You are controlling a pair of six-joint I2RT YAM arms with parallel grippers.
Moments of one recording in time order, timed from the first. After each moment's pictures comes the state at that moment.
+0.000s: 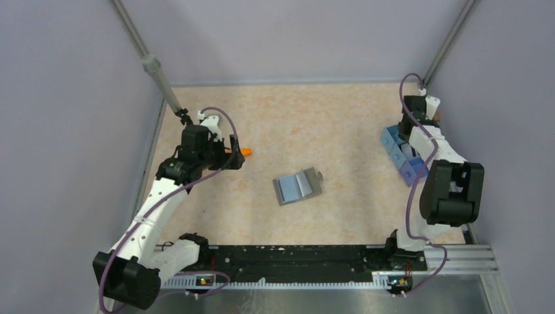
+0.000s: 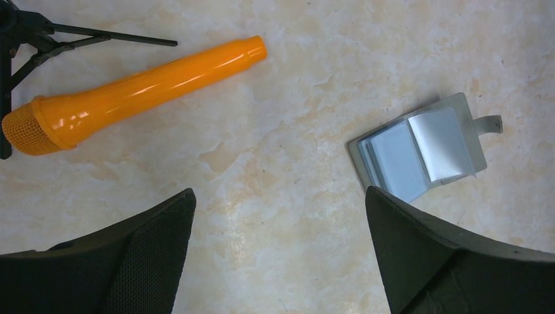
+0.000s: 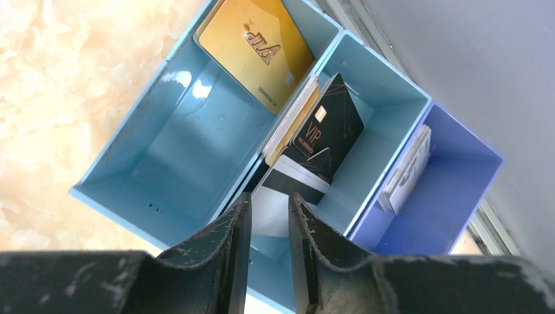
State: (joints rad) left arm -0.26 1.01 0.93 -0.59 0.11 -0.26; right arm -0.09 1.60 1.14 -0.39 0.50 0.30
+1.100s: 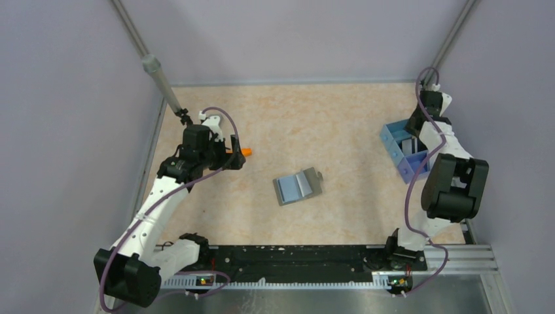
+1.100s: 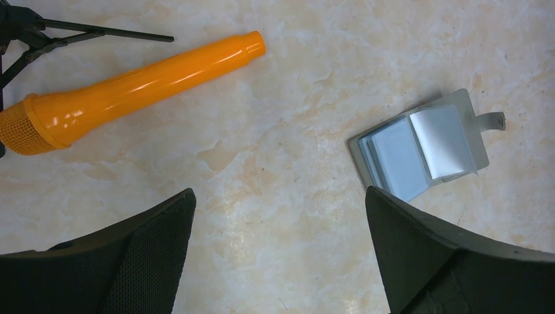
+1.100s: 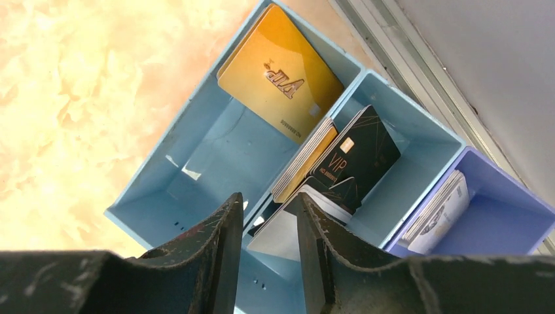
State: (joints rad) left arm -0.26 1.03 0.93 -0.59 0.12 -0.26; right arm -0.21 1.67 1.21 -0.34 0.28 0.33
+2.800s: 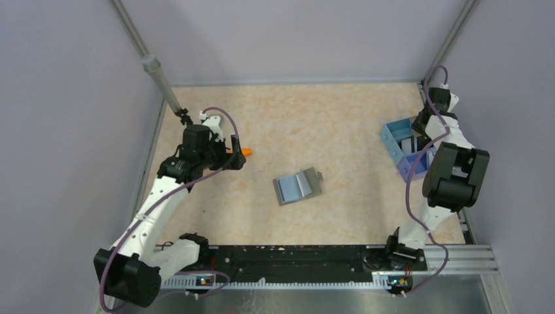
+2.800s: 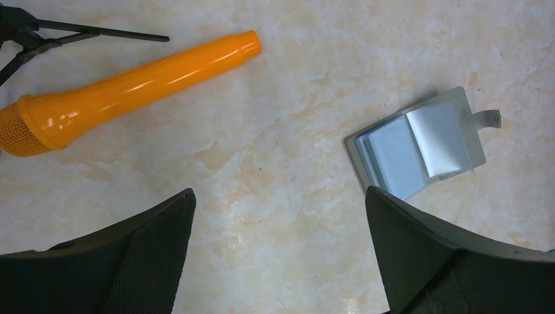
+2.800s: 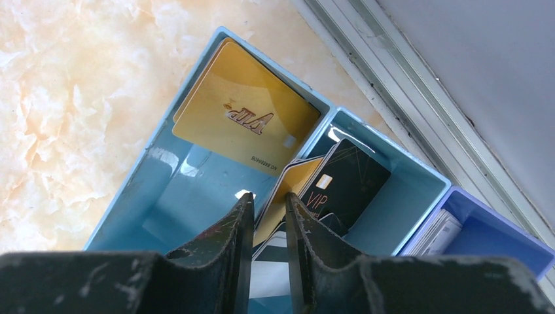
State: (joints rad) left arm -0.26 1.03 0.93 -0.59 0.13 -0.25; right arm -0.27 1.79 1.32 -0.36 0.24 0.34
